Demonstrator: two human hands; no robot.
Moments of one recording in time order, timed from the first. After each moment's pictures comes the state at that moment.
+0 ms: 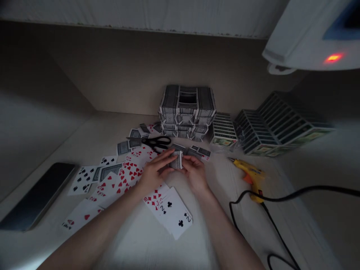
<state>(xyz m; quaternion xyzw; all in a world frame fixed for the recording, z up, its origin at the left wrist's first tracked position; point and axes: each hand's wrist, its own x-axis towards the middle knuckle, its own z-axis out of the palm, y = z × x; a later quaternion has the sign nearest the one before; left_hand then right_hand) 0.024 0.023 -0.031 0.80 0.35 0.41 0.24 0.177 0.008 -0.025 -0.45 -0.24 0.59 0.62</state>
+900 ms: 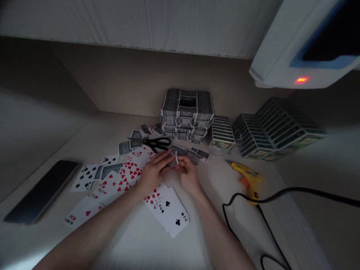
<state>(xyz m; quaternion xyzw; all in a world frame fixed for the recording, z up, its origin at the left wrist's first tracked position) 0.024 0.021 -0.032 0.82 0.41 0.37 0.15 0.172 0.005 -0.031 -0.45 -0.43 0.56 0.56</state>
